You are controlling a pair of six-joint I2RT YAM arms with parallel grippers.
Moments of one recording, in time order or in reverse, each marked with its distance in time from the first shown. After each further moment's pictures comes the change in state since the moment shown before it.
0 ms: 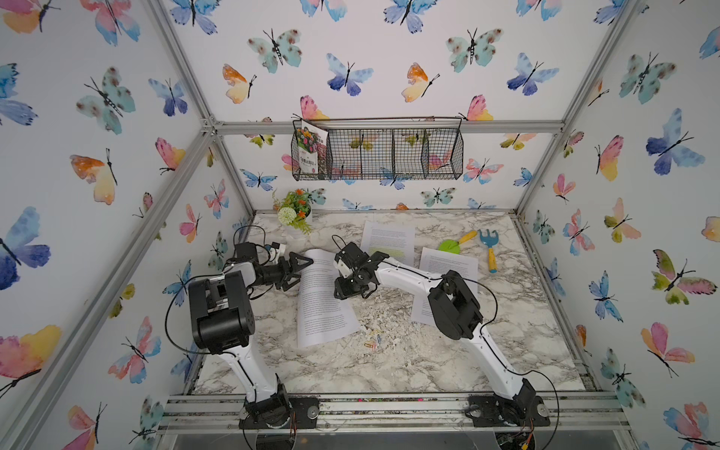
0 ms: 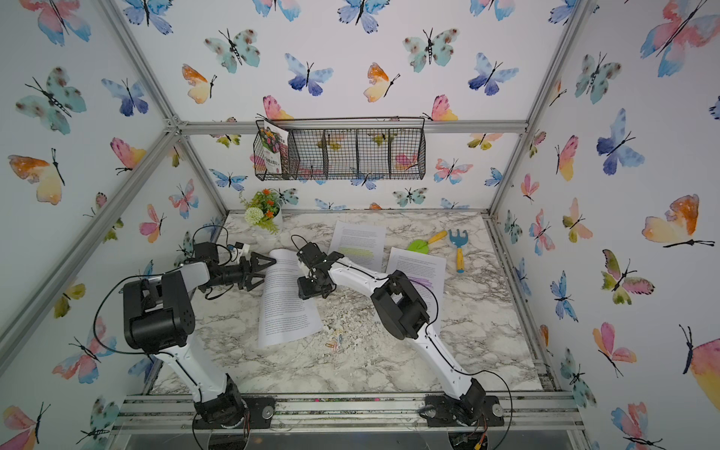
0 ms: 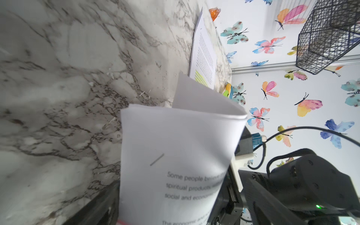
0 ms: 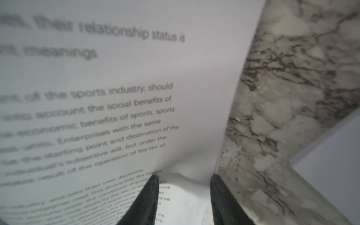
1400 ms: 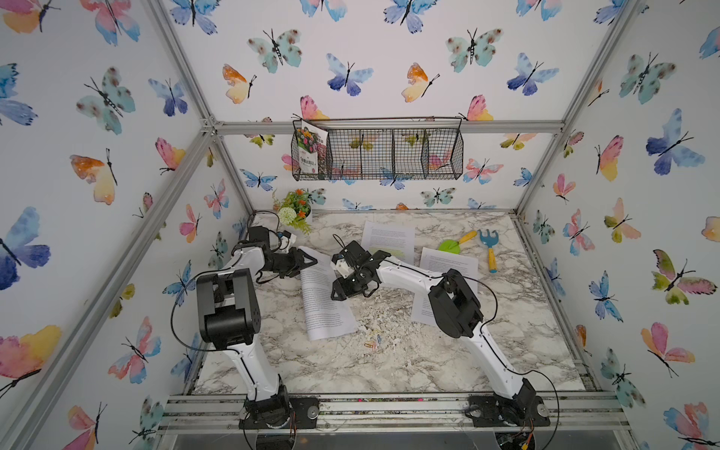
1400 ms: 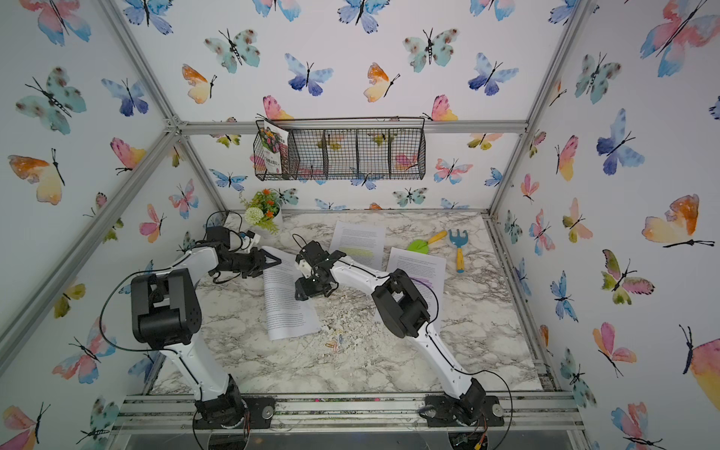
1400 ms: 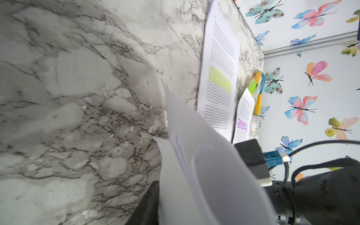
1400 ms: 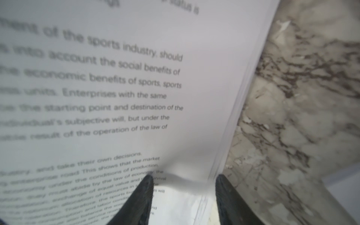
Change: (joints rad) left arm -0.123 0.031 0.200 -0.217 -0.225 0.108; right arm -0.041 -0.023 -0.044 0.030 -0.143 -0.111
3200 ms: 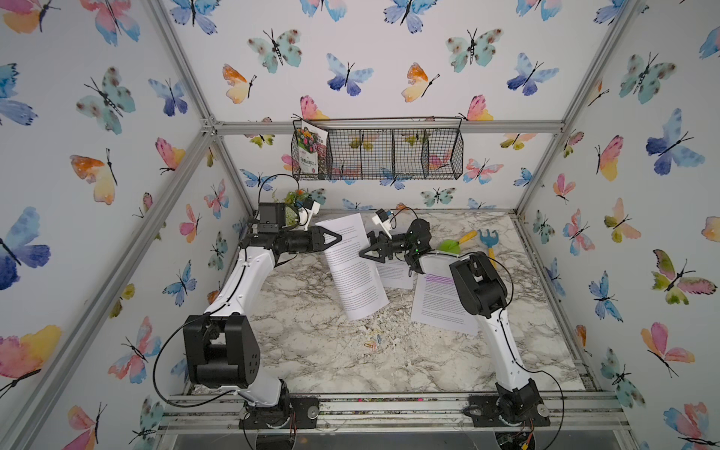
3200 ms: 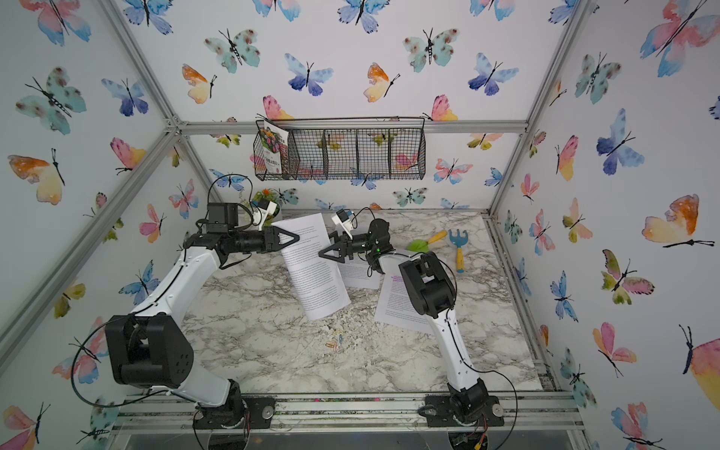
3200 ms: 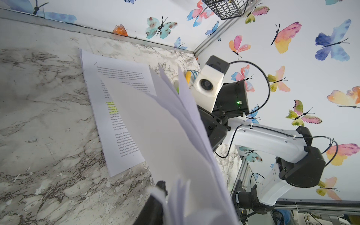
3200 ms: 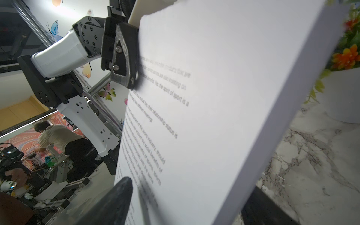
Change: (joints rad) left arm -0.223 -0.319 0.049 0.092 0.090 -0.056; right arm -0.332 -0.016 -0.356 1.752 -0.905 0.503
